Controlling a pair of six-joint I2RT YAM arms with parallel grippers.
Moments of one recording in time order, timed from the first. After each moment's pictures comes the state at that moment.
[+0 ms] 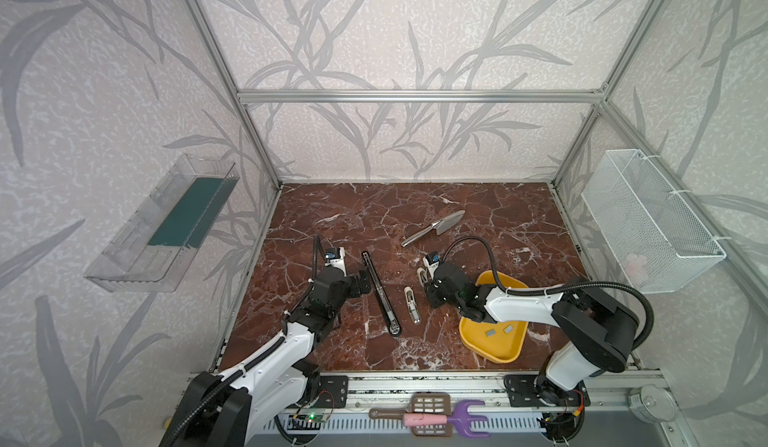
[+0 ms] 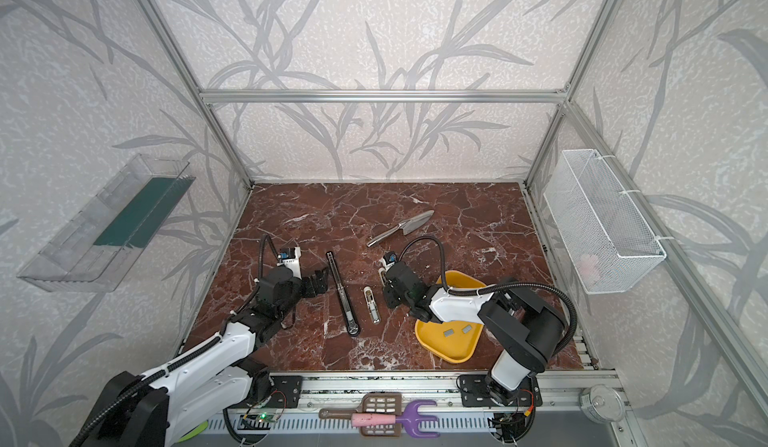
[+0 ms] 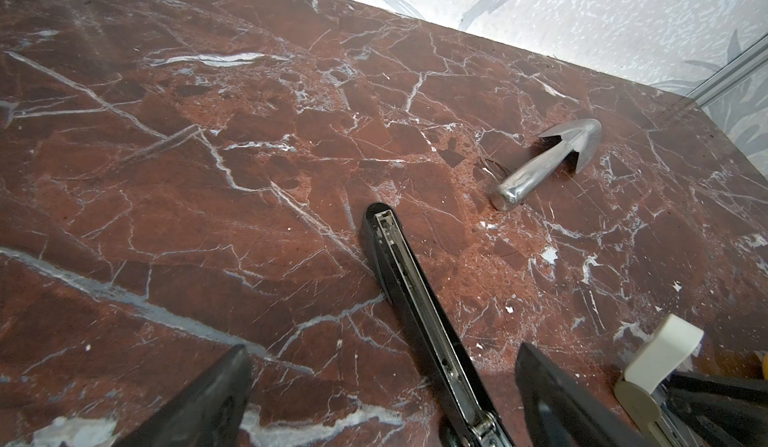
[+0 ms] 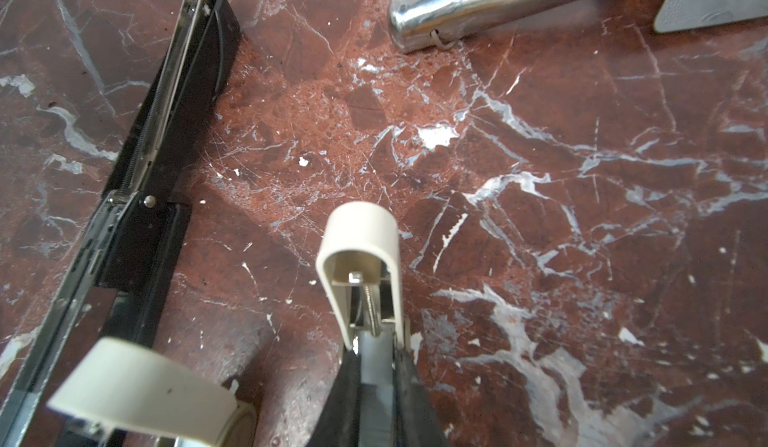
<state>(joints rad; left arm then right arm) -0.37 0.98 0.28 0.19 -0.14 -0.39 0.87 1.63 0.69 0.18 0.14 0.35</state>
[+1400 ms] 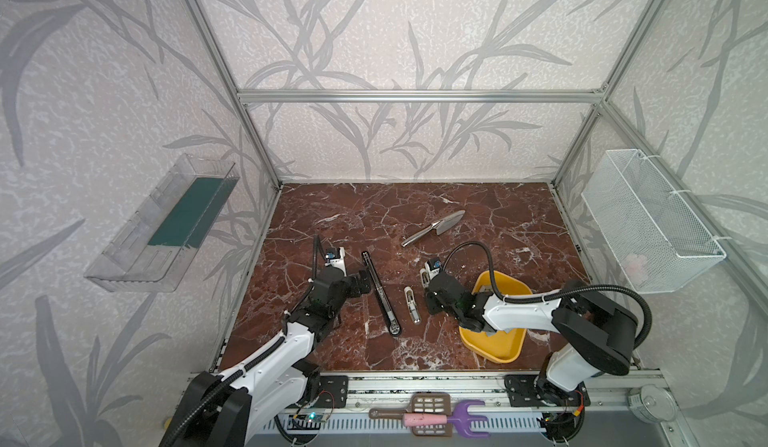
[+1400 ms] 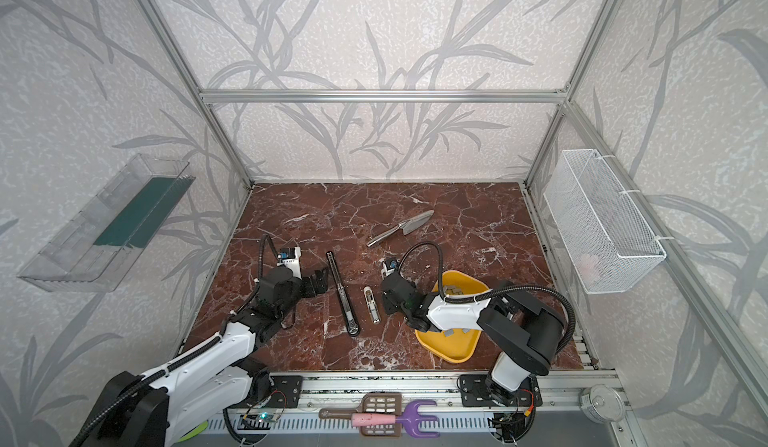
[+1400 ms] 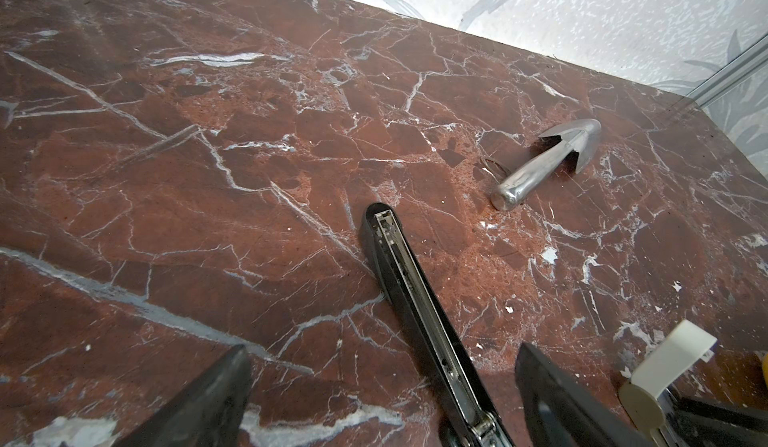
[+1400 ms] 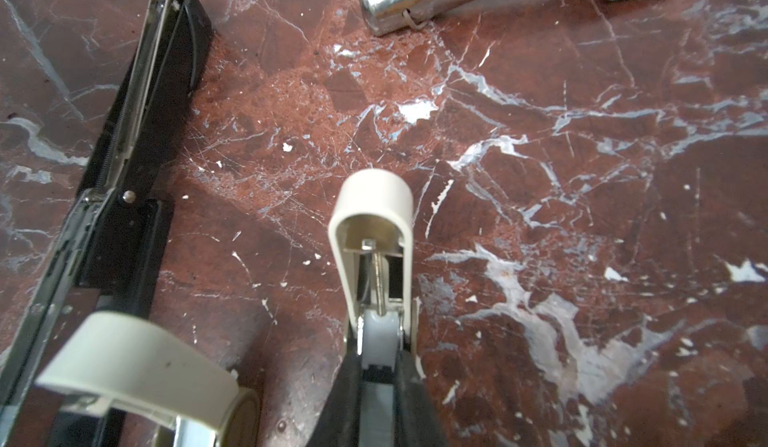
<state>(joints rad) -0.37 0.98 0.28 0.19 -0.14 -0.39 0.97 1.62 0.66 0.17 0.30 0.49</state>
